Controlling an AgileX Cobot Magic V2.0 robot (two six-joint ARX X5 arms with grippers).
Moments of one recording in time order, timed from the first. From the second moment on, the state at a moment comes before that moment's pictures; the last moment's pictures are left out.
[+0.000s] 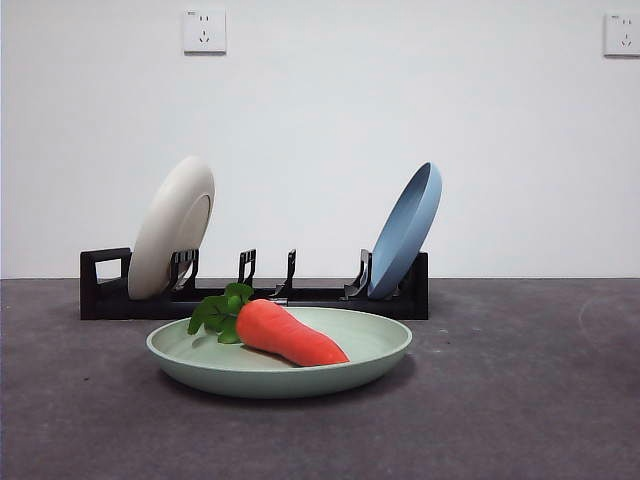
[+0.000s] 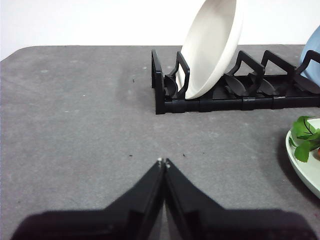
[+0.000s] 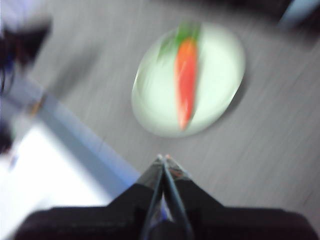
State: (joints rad) left arm 0.00 0.00 0.03 -0.22 0.04 -0.03; right arm 0.56 0.64 0.93 -0.88 -0.25 0.08
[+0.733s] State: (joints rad) left arm 0.00 0.00 0.03 -0.22 0.04 -0.03; right arm 0.07 0.09 0.16 -0.16 -0.28 -0.09
